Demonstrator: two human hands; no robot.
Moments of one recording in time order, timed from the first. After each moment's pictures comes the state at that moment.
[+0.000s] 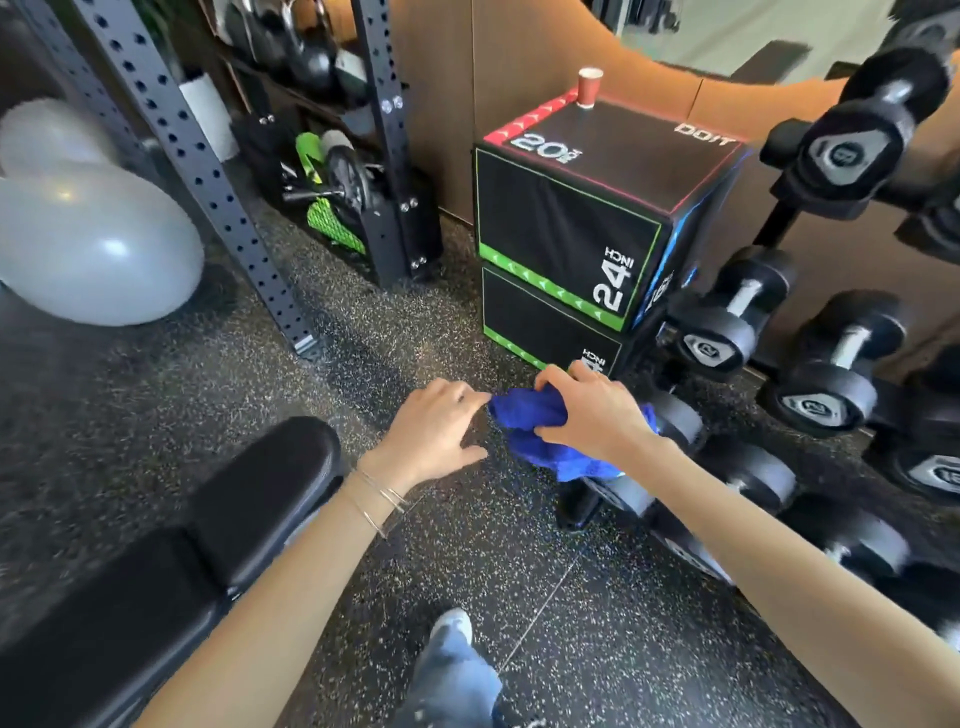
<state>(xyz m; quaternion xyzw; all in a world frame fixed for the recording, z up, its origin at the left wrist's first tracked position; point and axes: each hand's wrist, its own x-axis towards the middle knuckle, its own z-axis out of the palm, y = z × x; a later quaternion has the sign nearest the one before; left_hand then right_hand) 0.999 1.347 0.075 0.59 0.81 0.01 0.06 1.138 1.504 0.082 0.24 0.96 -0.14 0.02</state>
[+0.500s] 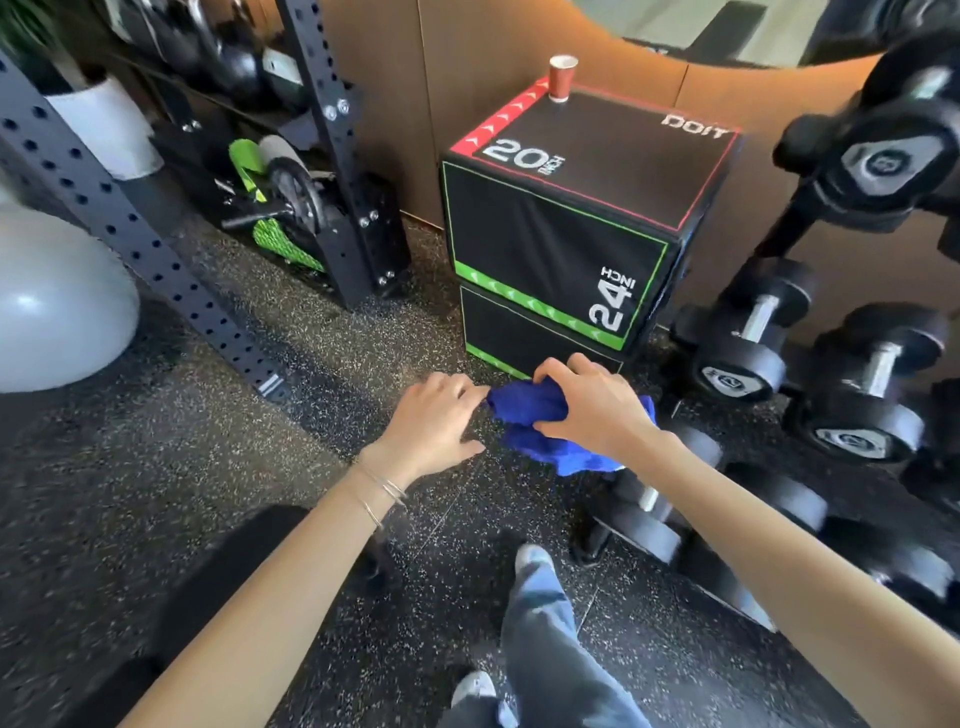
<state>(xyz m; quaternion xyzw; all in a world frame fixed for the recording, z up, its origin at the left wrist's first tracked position) 0.838 1.472 0.061 0.64 0.77 -0.02 0.05 0.998 1.610 0.074 0.29 0.94 -0.14 0.02</state>
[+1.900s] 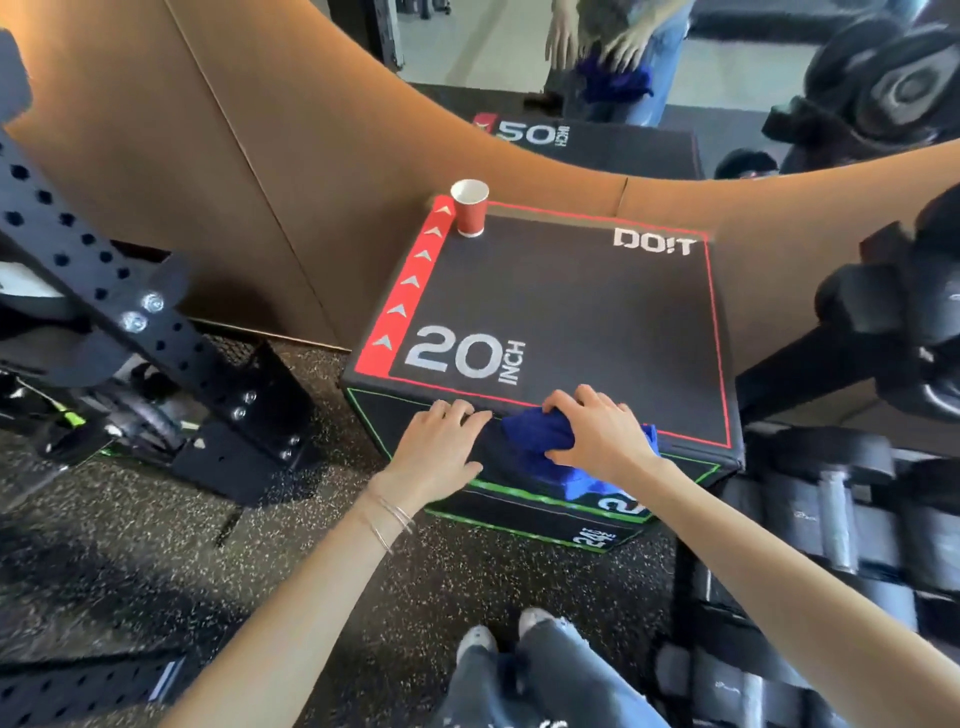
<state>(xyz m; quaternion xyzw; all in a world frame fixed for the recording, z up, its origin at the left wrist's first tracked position) 0.504 1.954 0.038 0.75 0.66 -0.04 0.07 0.705 2.030 0.046 0.49 0.86 -0.13 0.04</state>
